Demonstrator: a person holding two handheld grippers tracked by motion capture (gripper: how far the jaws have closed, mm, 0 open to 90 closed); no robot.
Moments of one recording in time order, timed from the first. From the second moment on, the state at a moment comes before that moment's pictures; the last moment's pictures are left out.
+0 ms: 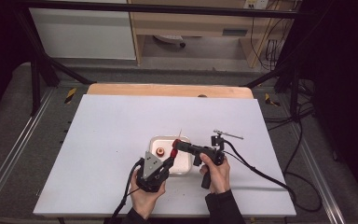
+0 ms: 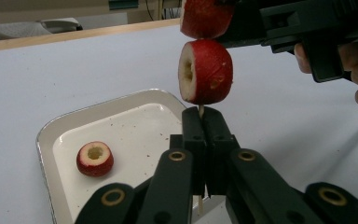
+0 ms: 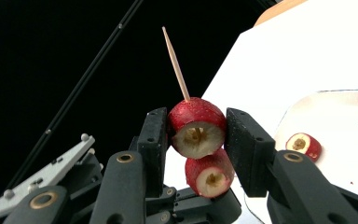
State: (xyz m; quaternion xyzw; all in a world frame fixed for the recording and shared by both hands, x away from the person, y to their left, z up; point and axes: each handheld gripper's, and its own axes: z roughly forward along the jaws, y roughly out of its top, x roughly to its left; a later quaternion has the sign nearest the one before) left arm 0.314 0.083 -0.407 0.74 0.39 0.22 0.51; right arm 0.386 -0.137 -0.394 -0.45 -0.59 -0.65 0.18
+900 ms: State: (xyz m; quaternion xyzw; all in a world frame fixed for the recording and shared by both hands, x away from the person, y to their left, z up) left arm 0.332 0.155 -0.389 0.78 0.38 0.20 0.45; right arm 0.389 -0.158 -0.380 -0.36 -0.75 -0.55 -0.06
